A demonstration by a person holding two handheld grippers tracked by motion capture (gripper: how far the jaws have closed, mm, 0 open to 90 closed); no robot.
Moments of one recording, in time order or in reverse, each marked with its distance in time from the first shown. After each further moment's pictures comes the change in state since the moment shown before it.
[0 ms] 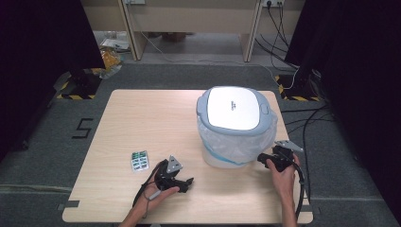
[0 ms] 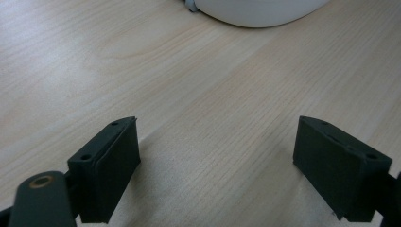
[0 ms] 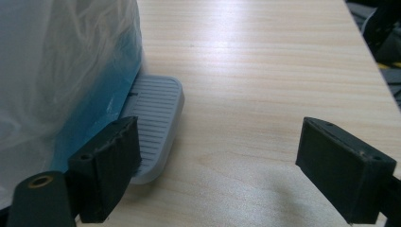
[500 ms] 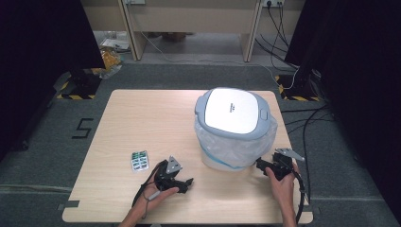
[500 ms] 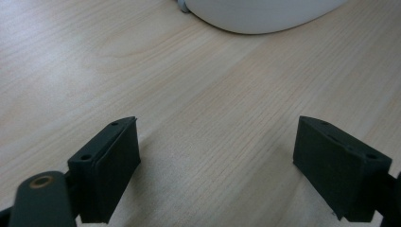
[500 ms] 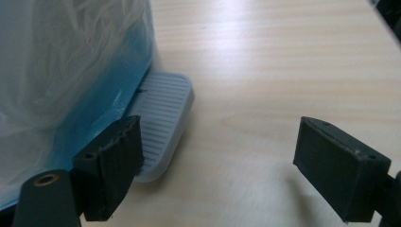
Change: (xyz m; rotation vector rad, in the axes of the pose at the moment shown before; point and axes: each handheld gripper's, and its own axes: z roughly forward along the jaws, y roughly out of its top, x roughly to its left) left arm 0.000 -0.001 -0.001 -0.003 -0.006 0.003; right arm 0.009 -0.022 -0.019 0.002 0.058 0.096
